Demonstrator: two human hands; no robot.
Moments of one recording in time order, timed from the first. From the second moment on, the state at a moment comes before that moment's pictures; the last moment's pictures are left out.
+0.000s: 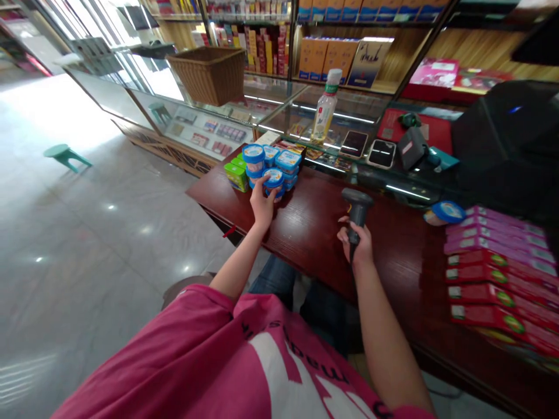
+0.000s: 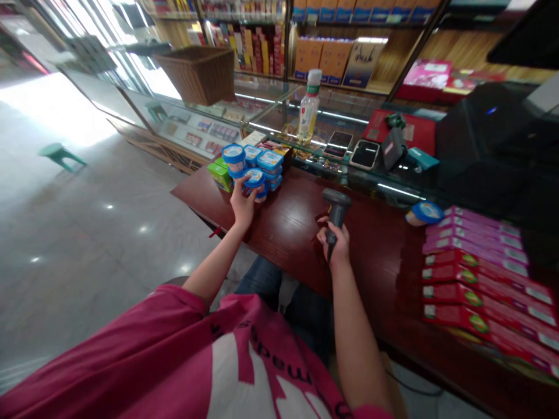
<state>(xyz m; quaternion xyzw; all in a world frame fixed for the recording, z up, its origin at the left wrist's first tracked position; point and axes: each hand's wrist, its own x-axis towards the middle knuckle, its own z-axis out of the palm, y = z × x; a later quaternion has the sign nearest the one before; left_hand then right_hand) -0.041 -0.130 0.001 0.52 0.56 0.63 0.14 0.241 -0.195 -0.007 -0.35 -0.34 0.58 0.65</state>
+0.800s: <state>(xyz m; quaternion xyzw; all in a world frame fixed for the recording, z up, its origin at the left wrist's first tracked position) -0.027 -0.132 -0.003 0.51 0.58 0.64 0.03 0.242 -0.197 -0.004 -0.34 -0.31 0.59 0.66</state>
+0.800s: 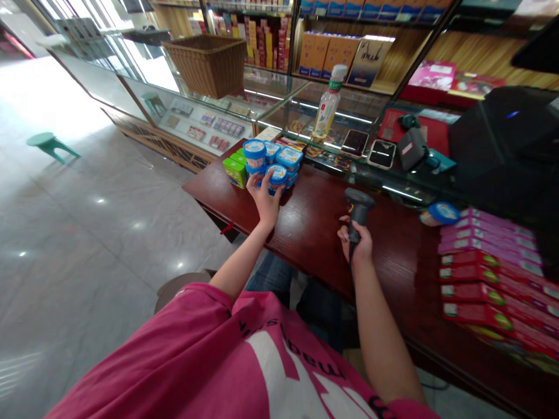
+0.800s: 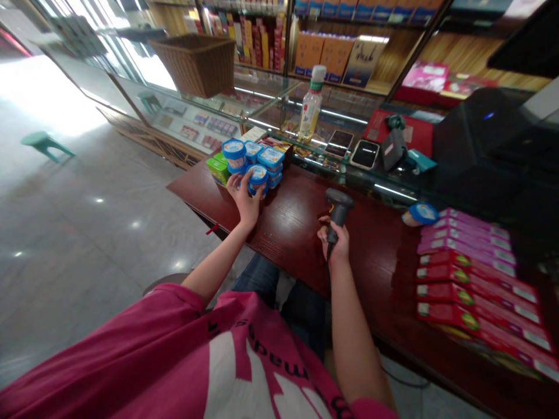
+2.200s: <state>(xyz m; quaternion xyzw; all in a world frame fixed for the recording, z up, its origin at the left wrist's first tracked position) 0.364 -0.039 -0.042 0.69 0.26 0.40 0.54 0.337 -0.242 -0.017 -0.54 -0.18 0.21 0.79</state>
